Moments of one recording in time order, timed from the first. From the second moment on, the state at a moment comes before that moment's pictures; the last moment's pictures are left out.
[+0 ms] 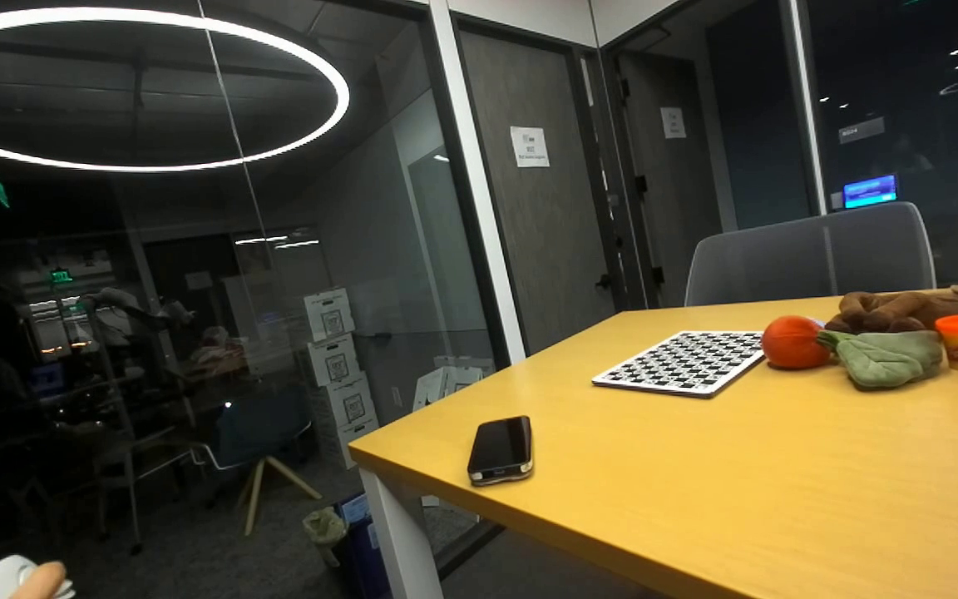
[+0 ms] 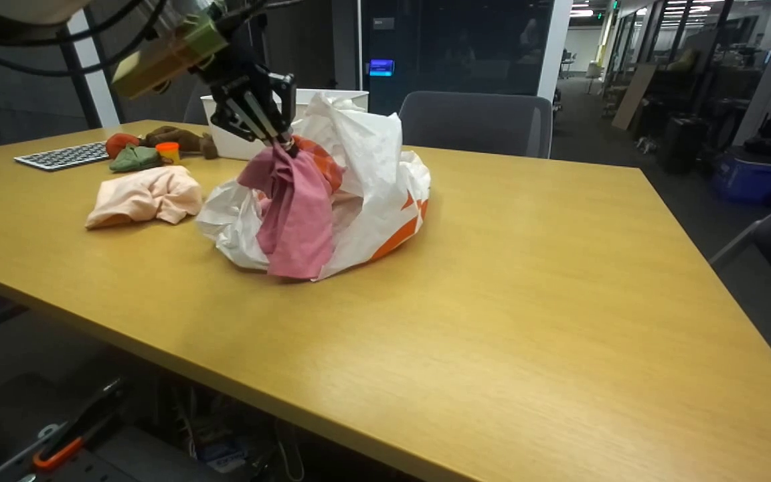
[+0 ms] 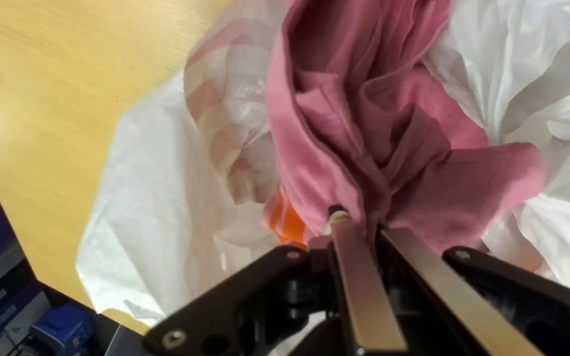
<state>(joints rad) -0.16 -0.46 0.35 -2.69 -0.44 2.60 0.24</state>
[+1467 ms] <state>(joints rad) 0.03 -0.26 0.11 -2.42 -0.06 2.37 -0.17</state>
